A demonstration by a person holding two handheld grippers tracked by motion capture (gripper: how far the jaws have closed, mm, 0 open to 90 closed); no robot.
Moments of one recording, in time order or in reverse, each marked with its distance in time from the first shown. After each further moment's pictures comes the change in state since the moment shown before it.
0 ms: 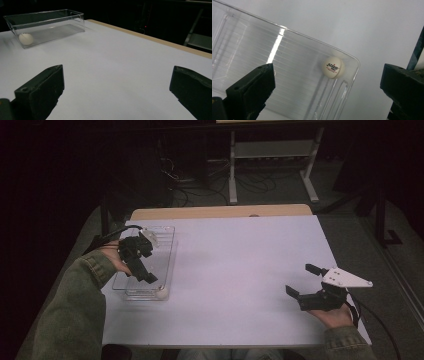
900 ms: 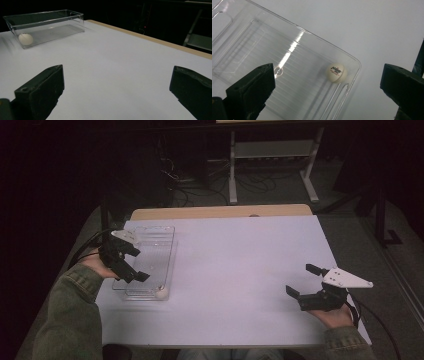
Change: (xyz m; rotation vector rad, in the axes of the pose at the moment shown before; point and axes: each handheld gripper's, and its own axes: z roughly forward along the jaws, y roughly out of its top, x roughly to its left) left arm -0.005 -0.046 -0.015 -0.253 0.072 -0.131; right arm 0.000 0.000 -0.001 -0.001 -0.005 -0.001
